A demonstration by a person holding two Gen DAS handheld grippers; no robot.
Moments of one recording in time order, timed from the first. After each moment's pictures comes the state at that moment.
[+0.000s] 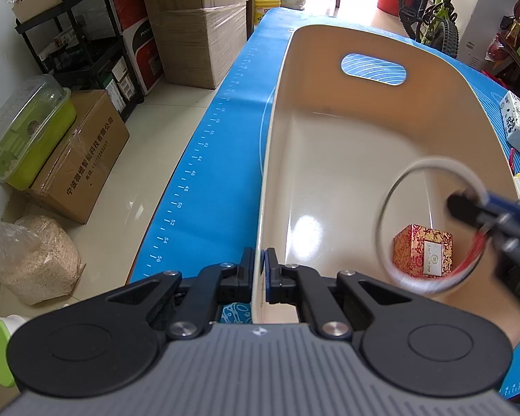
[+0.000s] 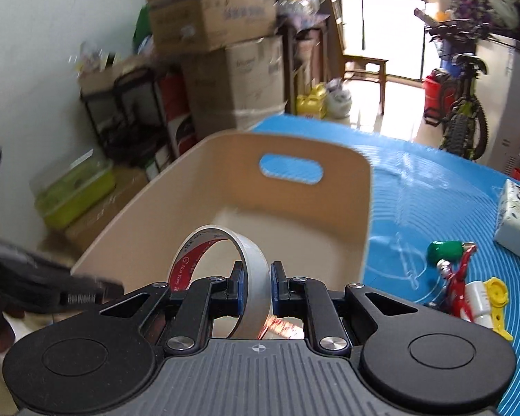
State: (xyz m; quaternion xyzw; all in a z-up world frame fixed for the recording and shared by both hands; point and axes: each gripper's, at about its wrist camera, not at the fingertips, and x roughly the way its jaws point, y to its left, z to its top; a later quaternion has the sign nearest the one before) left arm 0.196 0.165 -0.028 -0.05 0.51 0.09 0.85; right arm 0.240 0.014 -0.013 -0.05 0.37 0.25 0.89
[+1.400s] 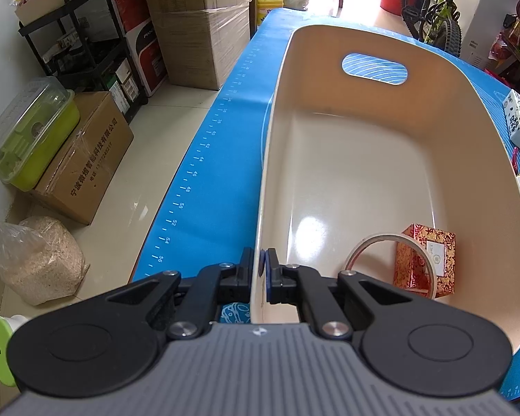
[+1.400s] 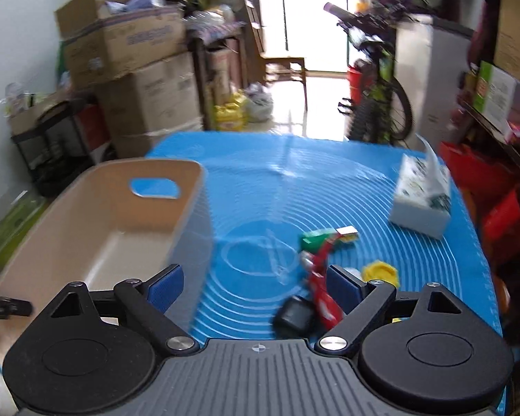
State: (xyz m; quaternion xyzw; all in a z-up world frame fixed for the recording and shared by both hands) left arm 0.195 0.163 -0.026 -0.04 0.51 0.10 0.85; right arm 0.267 -0.123 -0.008 0.01 0.37 0.12 0.92
